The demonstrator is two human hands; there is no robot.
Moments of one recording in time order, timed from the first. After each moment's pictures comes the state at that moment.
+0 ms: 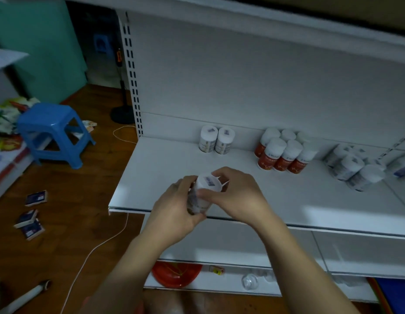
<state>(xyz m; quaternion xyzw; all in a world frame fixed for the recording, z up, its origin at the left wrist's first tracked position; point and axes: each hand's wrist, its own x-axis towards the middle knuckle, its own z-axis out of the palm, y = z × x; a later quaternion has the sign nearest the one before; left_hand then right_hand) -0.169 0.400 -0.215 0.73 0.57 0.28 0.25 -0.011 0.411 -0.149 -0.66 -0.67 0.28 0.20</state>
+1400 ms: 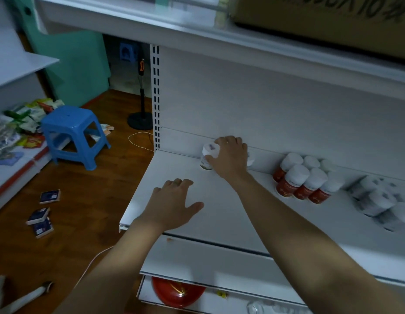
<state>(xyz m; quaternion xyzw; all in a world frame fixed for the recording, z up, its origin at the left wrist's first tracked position) -0.207 0.473 -0.207 0.74 0.64 0.12 0.19 -0.048 0.598 -0.190 -0.64 -0.75 -0.01 0.15</state>
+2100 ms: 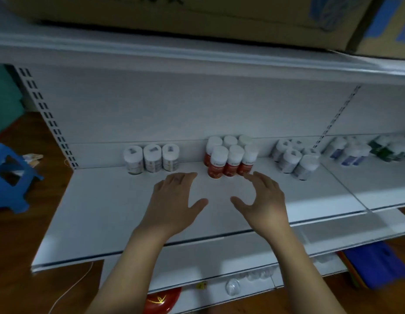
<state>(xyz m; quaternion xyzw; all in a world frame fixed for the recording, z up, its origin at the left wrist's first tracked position) -0.055 0.462 -0.177 0.84 0.49 0.17 0.14 0.152 0.403 -0.182 -0.77 -0.57 0.05 0.28</state>
